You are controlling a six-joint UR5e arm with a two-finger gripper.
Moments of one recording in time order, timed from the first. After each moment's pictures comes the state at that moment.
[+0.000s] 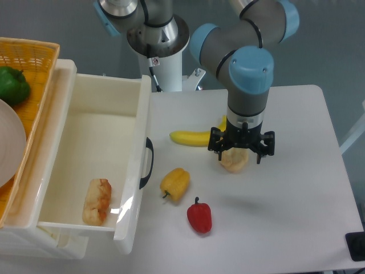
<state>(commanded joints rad) 2.58 -1.89 -1.59 -1.11 1.54 0.70</state>
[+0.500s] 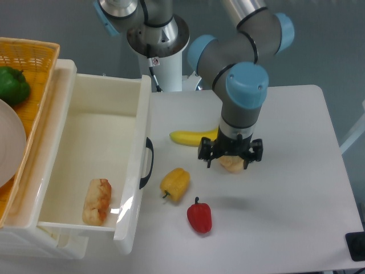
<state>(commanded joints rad) 2.55 -1.96 -1.59 -1.11 1.40 0.50</state>
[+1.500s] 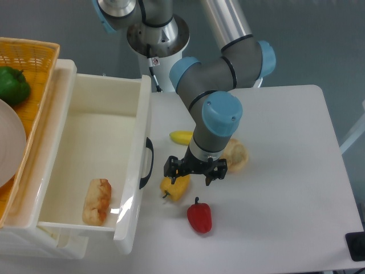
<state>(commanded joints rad) 2.47 -1.99 -1.59 -1.11 1.34 0.41</state>
